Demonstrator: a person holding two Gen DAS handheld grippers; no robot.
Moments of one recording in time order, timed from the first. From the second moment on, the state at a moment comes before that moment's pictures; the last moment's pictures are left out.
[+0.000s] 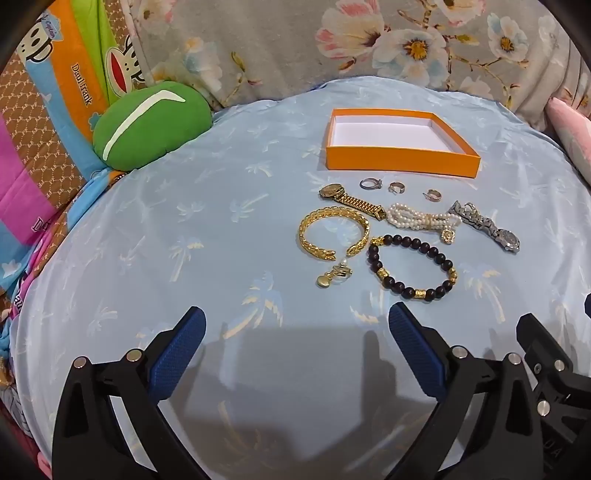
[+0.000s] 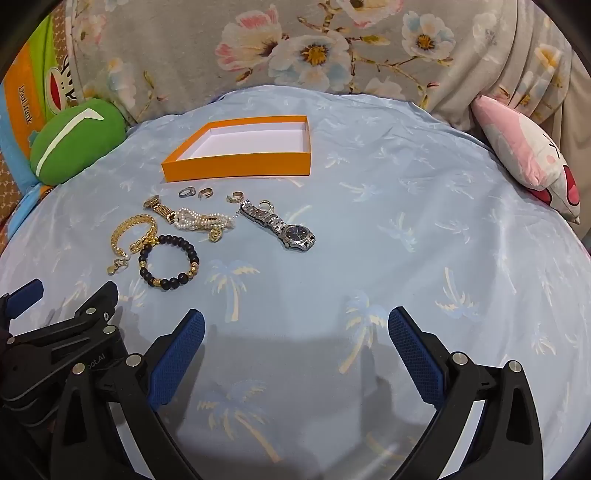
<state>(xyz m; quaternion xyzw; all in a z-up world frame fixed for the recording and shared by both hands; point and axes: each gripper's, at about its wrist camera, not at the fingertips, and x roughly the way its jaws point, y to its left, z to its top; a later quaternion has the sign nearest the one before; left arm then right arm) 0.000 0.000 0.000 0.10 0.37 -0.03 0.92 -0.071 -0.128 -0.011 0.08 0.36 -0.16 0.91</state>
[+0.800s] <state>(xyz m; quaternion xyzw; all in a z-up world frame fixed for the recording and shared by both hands) 0.001 0.000 -0.002 0.10 0.37 -0.03 0.92 -0.070 -0.128 -0.011 0.08 0.37 -0.16 0.91</state>
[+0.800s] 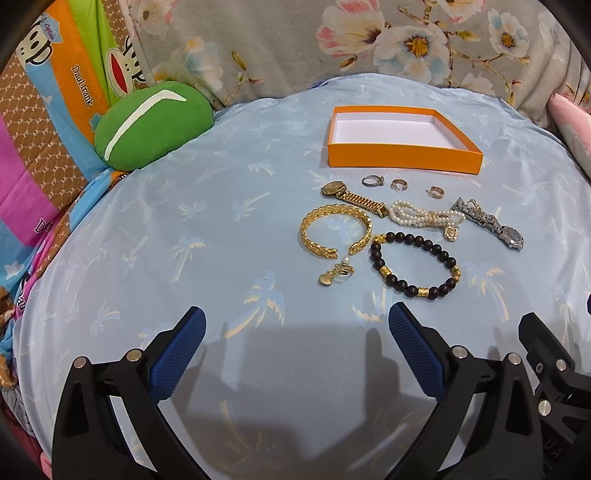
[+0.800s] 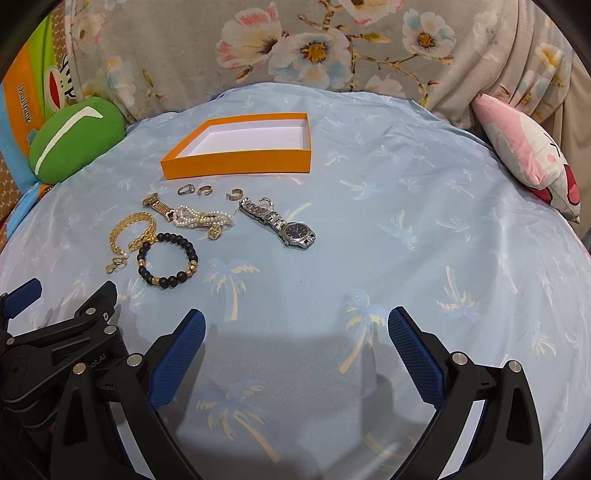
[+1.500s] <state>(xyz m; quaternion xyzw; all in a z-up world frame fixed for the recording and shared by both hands) 0.002 0.001 -0.003 0.10 0.37 -0.03 0.92 -0.070 -0.128 -0.013 0.08 0.37 -0.16 0.91</state>
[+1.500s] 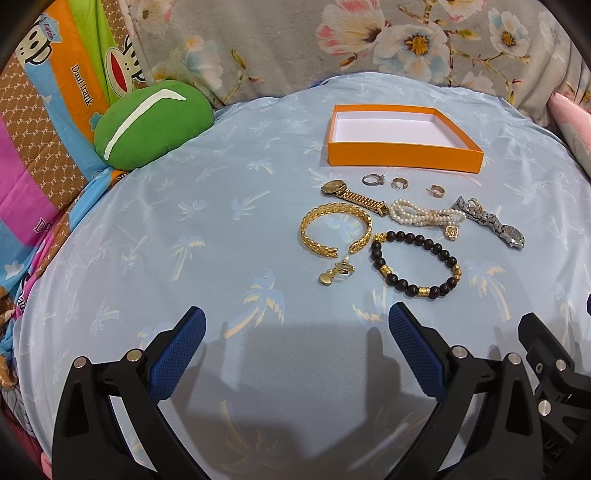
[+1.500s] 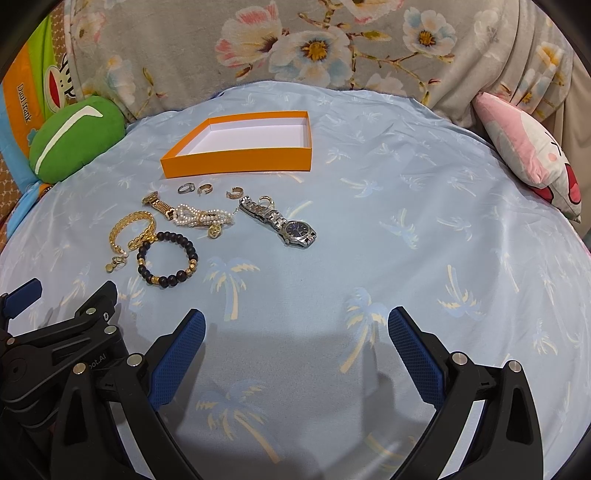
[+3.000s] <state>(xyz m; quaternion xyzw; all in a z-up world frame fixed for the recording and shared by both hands) -0.006 0.001 -0.004 0.10 0.36 -0.03 0.93 -0.072 -0.131 -0.009 0.08 0.36 -0.17 0.91</state>
